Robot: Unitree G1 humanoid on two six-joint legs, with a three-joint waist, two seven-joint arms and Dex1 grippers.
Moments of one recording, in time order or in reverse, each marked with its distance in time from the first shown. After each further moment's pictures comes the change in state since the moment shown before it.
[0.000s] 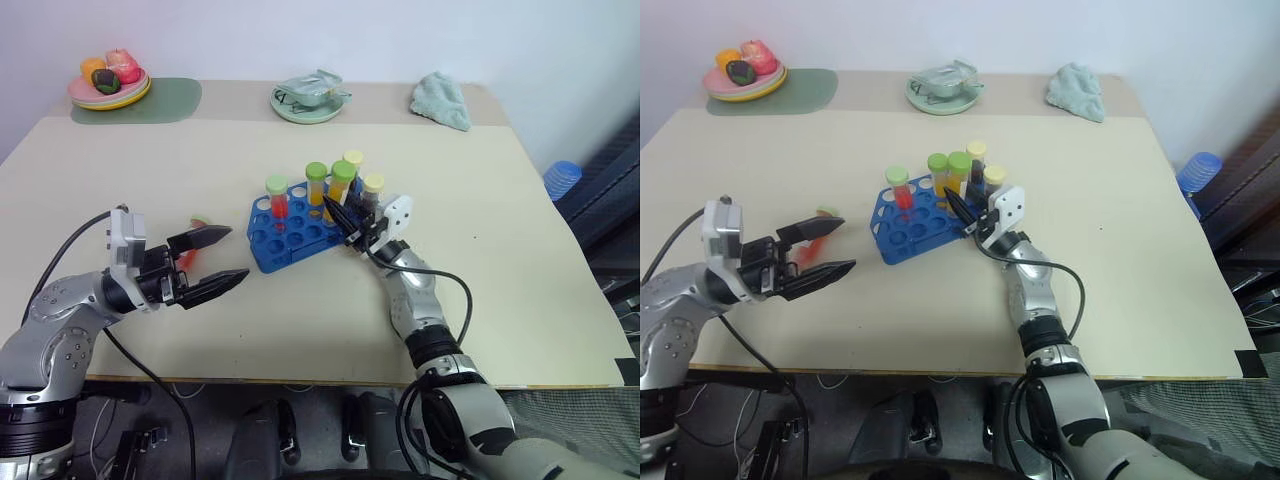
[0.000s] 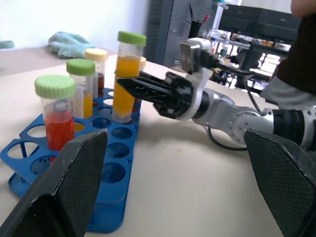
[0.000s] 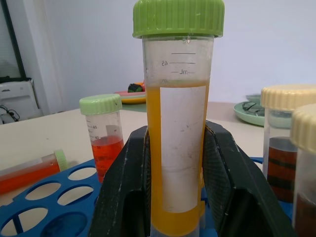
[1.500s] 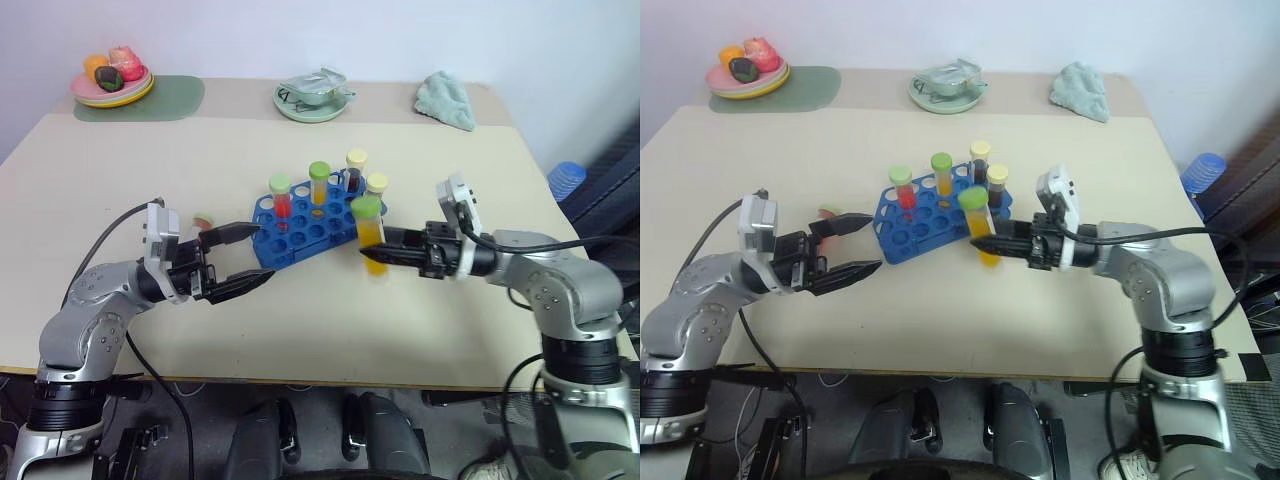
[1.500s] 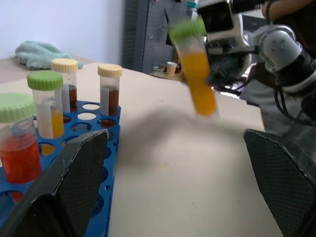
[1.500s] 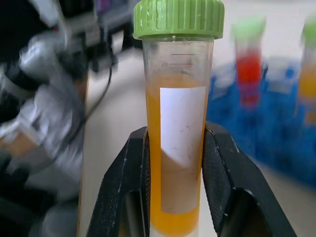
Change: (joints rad) left arm -0.101 -0.056 -0.117 0.034 0.044 -0.038 -0.032; right arm 0.102 -0.425 -0.072 -0.900 0.348 1.254 0.266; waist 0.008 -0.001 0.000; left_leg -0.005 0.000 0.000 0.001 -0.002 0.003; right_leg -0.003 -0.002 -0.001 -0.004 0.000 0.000
